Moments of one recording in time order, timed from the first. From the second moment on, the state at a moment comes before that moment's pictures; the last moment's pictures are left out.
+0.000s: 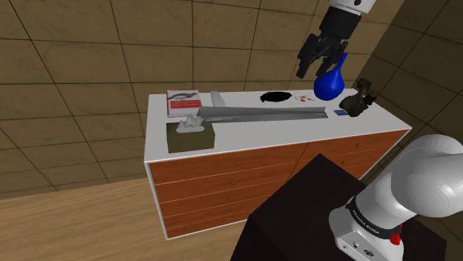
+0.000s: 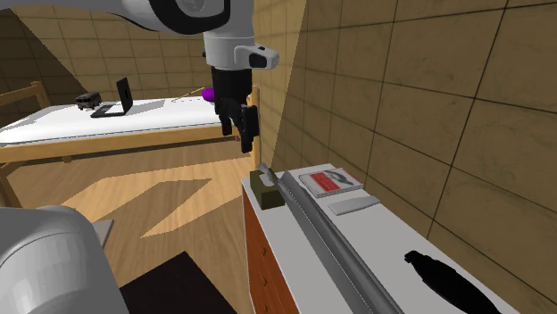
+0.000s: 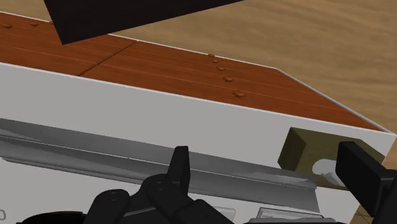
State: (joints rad) arm -0.01 -0.75 0.02 -2.39 0.12 1.70 0.15
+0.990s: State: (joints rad) arm -0.01 -0.57 0.31 -2.54 0.29 2.20 0.60
